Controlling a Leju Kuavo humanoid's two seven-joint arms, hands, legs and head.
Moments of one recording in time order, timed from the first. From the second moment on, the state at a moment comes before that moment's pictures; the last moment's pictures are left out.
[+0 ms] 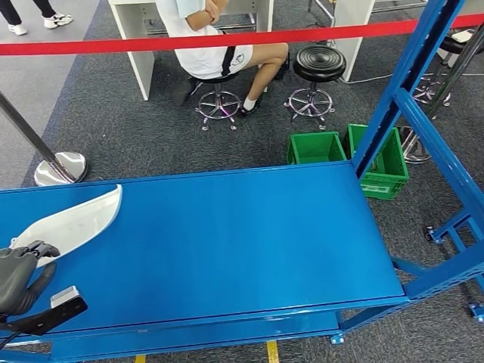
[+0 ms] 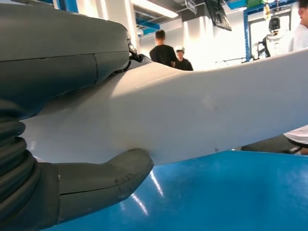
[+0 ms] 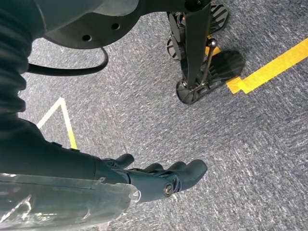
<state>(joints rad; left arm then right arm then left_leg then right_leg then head) 0.30 0.29 0.24 -1.94 -1.29 0.00 -0.12 -0.06 0.03 1.09 -0.10 -1.52 -0.36 -0.16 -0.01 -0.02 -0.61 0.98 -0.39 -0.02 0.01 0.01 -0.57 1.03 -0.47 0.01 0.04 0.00</state>
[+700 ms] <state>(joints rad) 0.31 0.31 0.19 -1.95 -1.28 0.00 -0.12 -0.07 0.03 1.09 -0.10 -1.52 -0.36 -0.16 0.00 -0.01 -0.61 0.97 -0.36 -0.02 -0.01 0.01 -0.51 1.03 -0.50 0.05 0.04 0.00</state>
